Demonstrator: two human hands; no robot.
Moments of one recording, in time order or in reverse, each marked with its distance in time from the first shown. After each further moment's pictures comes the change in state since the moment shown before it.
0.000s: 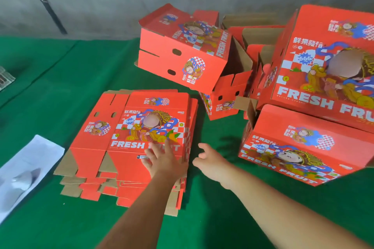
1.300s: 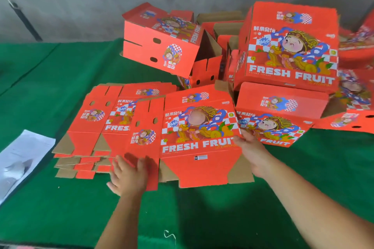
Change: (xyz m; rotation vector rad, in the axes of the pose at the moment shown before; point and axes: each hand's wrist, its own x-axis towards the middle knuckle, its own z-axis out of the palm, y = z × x) left_hand -0.103 -0.091 0.026 -0.553 0.221 -0.269; right_hand -0.111 0.106 -0.062 0.527 0.407 0.016
